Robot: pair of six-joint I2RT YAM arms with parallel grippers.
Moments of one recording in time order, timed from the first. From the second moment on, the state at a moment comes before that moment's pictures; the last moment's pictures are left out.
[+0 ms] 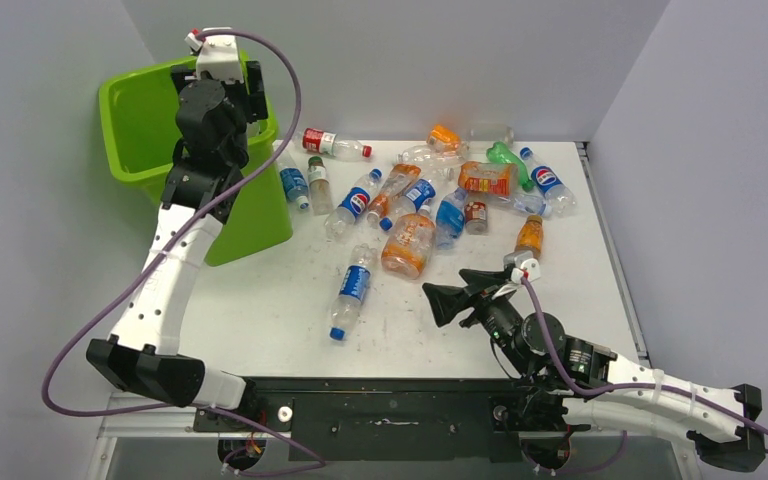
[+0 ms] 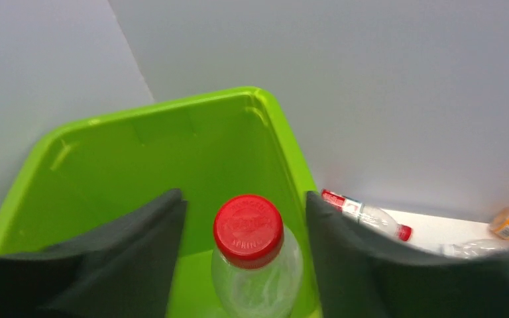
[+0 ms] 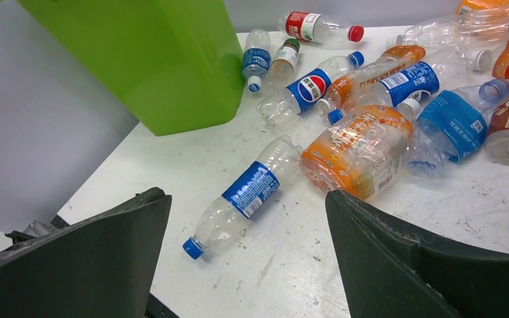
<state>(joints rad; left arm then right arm) -0.28 1.43 1.74 -0.22 -0.51 0.11 1.23 0.53 0.53 -0.01 0.65 0.38</state>
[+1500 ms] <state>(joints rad) -0.85 1.11 1.10 -0.49 -0.31 -0.18 0.52 1.07 0.36 0.11 0.10 0.70</state>
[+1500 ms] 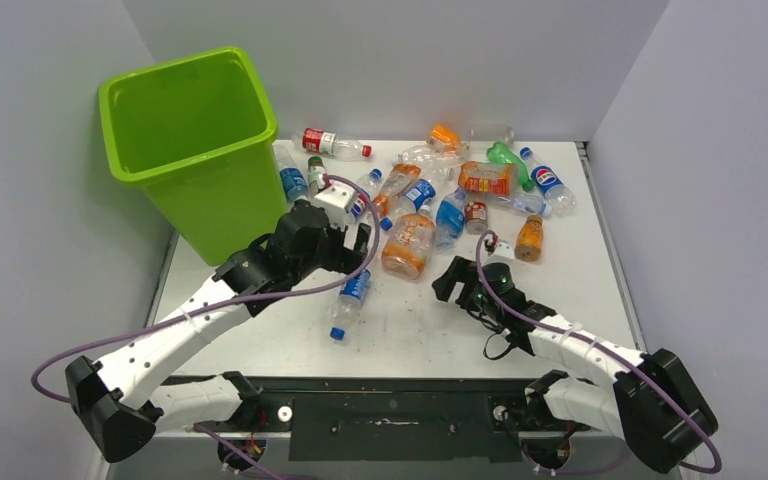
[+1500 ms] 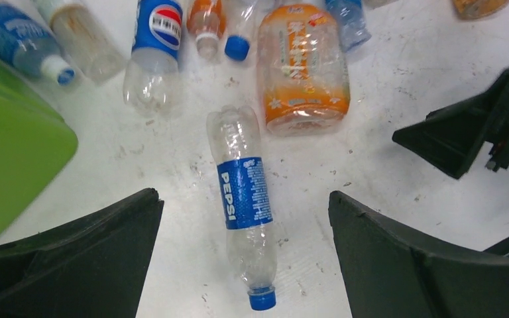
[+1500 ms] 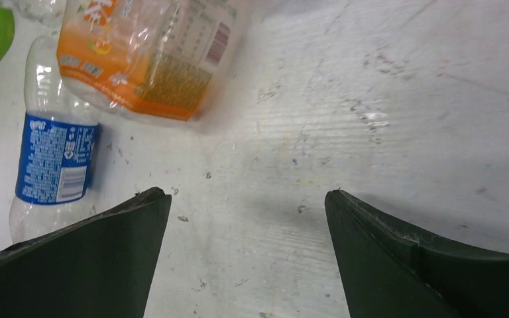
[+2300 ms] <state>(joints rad) -0.65 1.63 1.11 -0.60 -0.06 -0.34 0.77 1.05 0.31 0.22 0.13 0.75</state>
